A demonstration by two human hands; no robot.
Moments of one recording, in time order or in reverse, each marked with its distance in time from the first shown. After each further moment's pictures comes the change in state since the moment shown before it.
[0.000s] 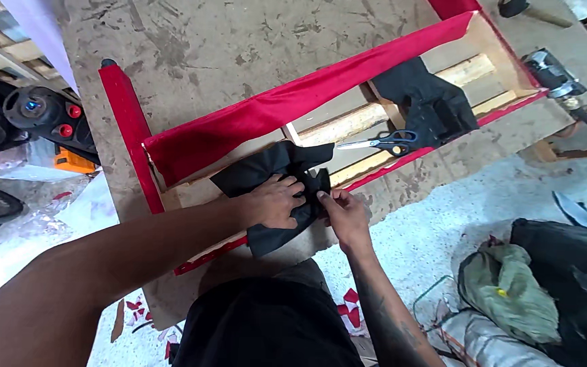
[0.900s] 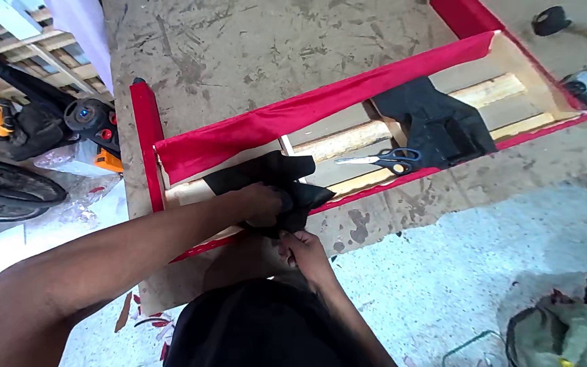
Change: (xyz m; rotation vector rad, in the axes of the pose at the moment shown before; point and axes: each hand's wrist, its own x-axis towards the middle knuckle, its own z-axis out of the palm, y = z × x) left_hand 0.012 0.021 -0.041 0.007 -0.317 -0.217; right_hand -0.030 0.012 -0.003 0.285 -0.526 0.128
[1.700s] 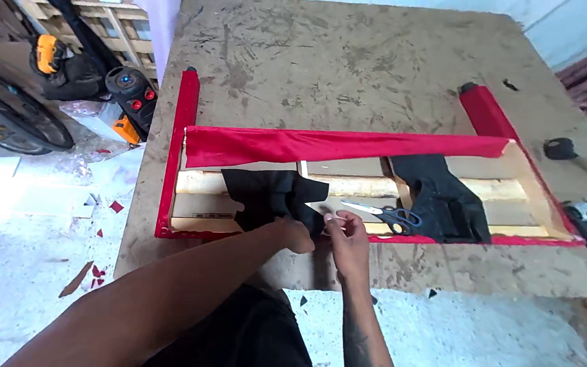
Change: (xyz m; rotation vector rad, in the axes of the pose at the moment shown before) left_hand 0.006 0.084 -0.032 -0.873 0.019 -0.440; right_hand 0.039 -0.056 -0.071 -0.453 0.308 -0.492
